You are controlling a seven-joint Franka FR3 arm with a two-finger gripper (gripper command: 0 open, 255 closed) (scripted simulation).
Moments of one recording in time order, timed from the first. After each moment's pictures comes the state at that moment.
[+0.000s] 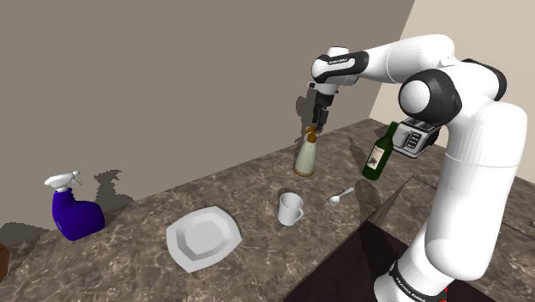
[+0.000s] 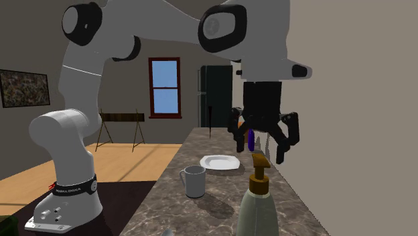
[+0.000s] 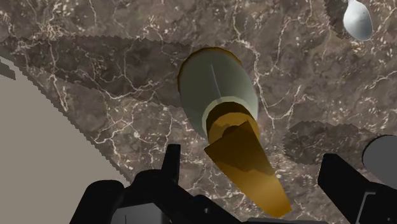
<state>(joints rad) -0.01 0.28 -0.52 -1.65 0.20 1.87 -1.34</state>
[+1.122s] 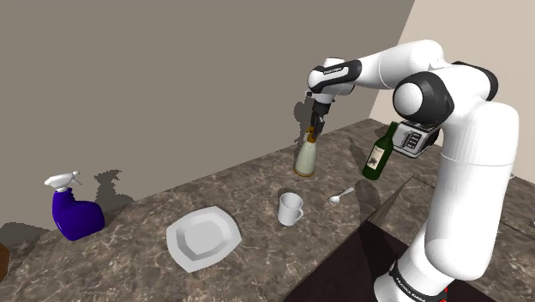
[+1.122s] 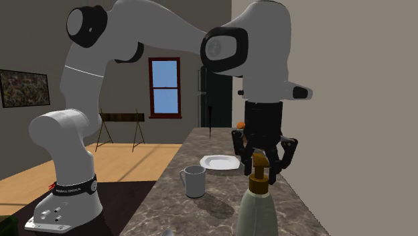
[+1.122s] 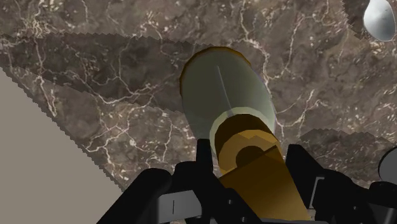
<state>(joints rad) -0.01 0.32 -0.51 -1.70 0.22 1.96 -1.37</state>
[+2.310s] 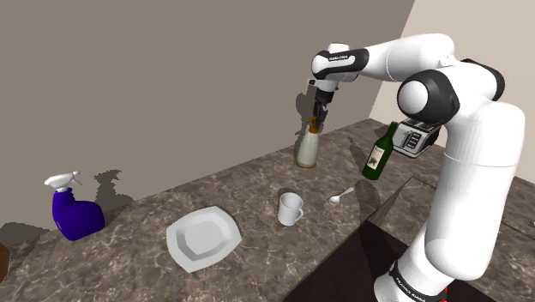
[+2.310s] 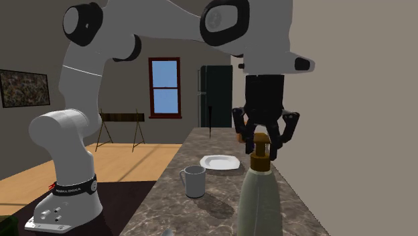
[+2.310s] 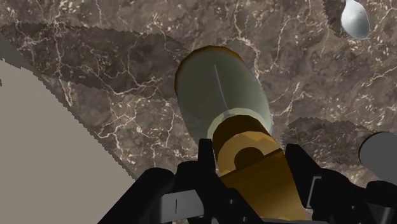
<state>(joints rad) -0.02 0.29 -0.52 -1.61 0.20 1.84 -1.35</state>
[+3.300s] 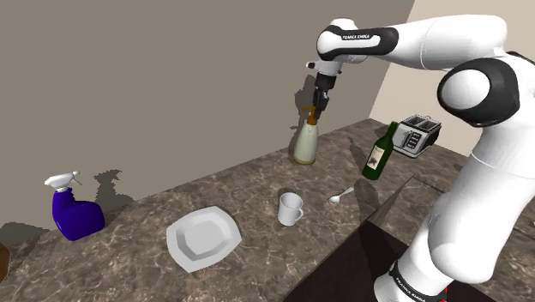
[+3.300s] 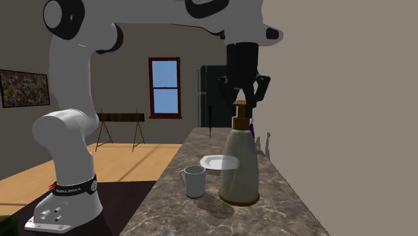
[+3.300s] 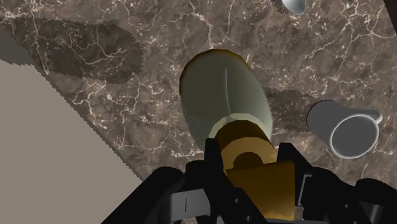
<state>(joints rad) 0.10 0.07 -0.48 -1.67 0.09 1.72 -1.18</state>
